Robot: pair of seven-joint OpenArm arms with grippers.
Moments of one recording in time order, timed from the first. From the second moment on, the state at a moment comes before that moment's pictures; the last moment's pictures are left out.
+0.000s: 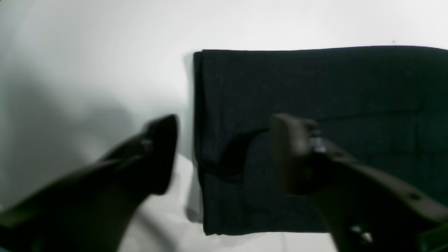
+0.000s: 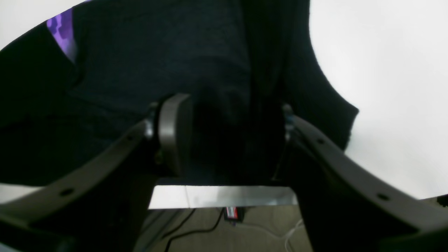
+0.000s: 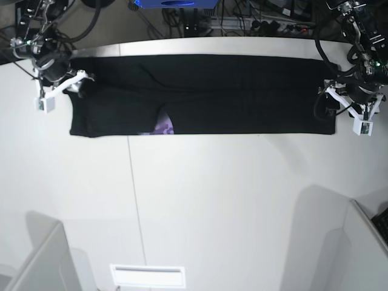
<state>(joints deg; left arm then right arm) 17.5 -18.4 -36.8 109.4 -28.8 -23.7 66.2 -25.6 8.4 27.8 112.7 34.5 11.4 -60.7</state>
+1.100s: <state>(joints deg) 11.7 -14.6 -36.8 90.8 -25.0 -22.8 58.6 -13.9 13.7 19.7 96.4 24.3 11.6 -48.2</state>
